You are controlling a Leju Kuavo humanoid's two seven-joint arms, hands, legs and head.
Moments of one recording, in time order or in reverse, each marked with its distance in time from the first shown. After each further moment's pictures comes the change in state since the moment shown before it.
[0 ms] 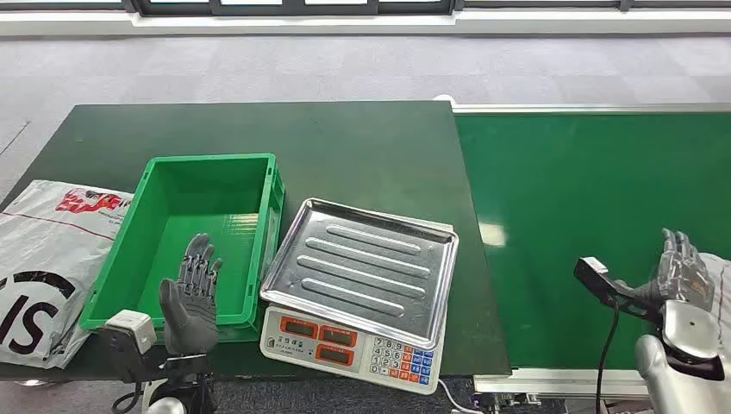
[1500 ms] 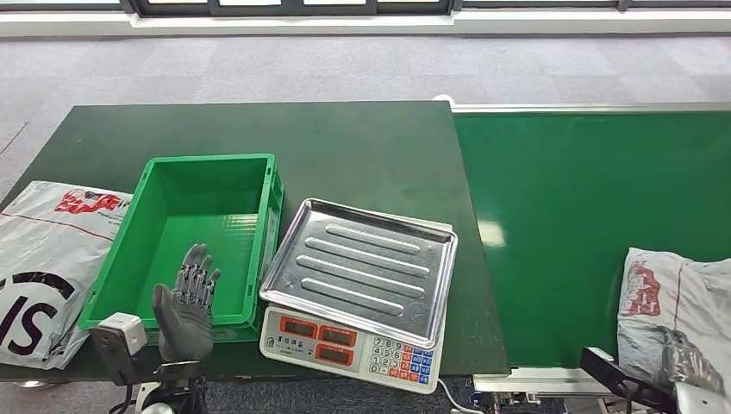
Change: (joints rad) left arm 0.017 0.014 0.050 0.024 0.068 -0.053 0.020; right arm 0.312 0.025 -0.112 -0.186 -0.002 0.228 -0.056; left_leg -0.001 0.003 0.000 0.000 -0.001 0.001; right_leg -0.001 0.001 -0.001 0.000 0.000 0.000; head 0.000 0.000
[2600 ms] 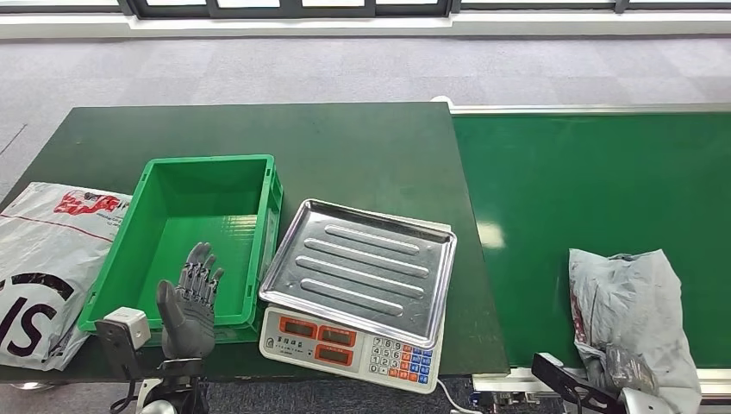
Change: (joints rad) left arm -0.010 -0.003 0.000 0.000 -0.015 -0.003 0.030; right arm 0.013 0.119 0.088 0.019 -0.037 -0.041 -0.053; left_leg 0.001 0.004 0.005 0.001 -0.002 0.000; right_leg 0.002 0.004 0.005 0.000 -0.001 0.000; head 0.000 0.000
